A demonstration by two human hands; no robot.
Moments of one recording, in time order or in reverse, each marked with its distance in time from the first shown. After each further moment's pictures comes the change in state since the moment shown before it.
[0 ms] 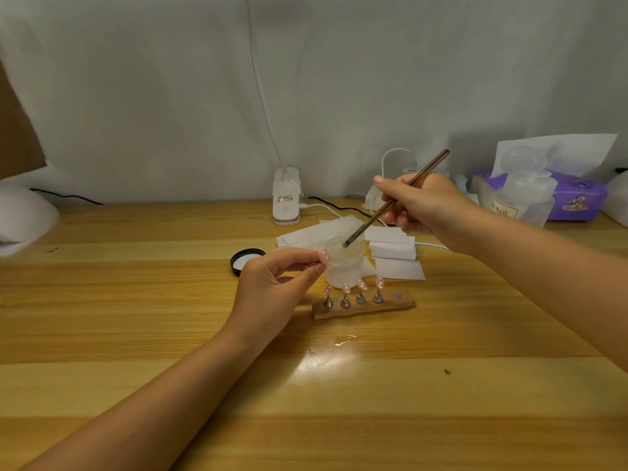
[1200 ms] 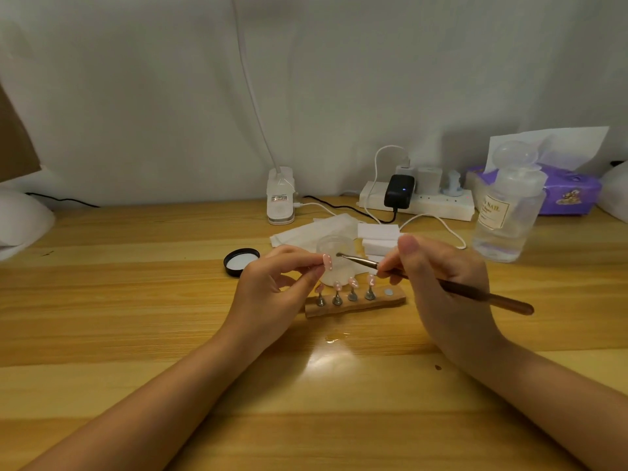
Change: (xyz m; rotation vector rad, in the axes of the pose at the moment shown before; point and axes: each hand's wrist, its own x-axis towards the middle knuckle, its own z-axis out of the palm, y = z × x) left_hand -0.004 0.004 0.004 0.152 -0.099 0.116; right_hand -0.091 0.042 0.027 0.033 0.234 -0.679
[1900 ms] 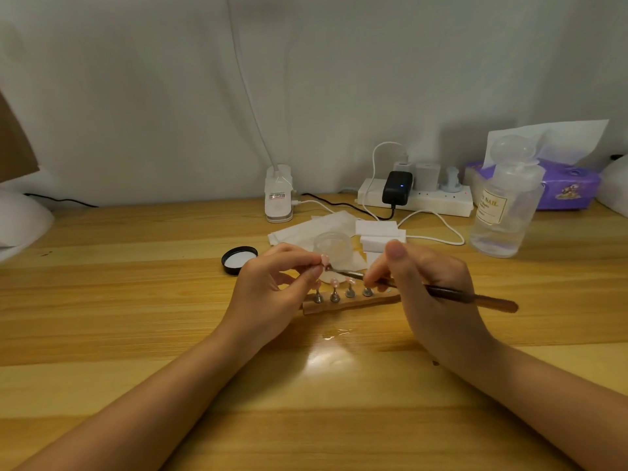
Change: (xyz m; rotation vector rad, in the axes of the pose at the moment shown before) left_hand 0.000 0.000 0.001 0.000 -0.016 -0.001; right_hand -0.007 0.004 0.005 0.005 -0.044 -0.027
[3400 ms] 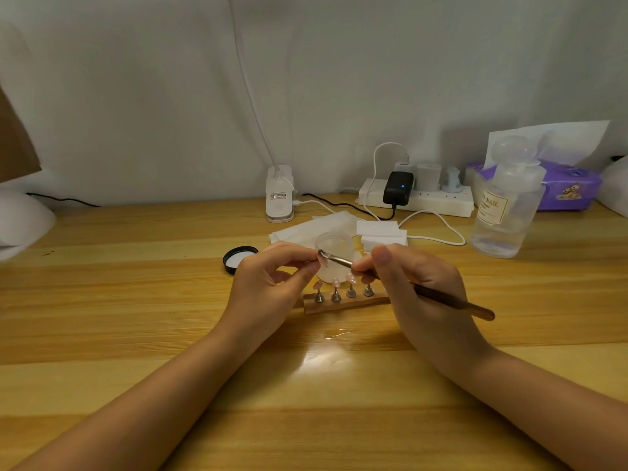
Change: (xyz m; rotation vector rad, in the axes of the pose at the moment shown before) left_hand 0.001 0.000 -0.002 -0.040 0.054 -0.032; right_hand -0.002 -0.006 0.005 0.041 -0.026 0.077
